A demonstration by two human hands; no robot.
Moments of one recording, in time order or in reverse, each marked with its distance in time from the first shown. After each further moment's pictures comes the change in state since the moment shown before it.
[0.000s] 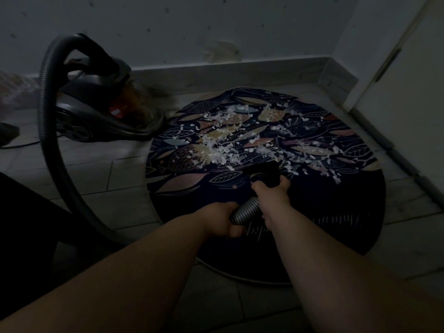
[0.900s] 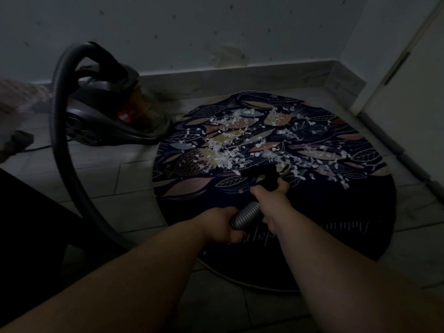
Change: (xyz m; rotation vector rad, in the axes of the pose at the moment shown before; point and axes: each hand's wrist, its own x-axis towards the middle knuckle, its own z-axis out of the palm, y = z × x) left_hand -0.006 -0.011 -0.004 -0.013 0.029 -0.046; right_hand 0.001 -0.005 0.010 -0.040 -0.101 0.025
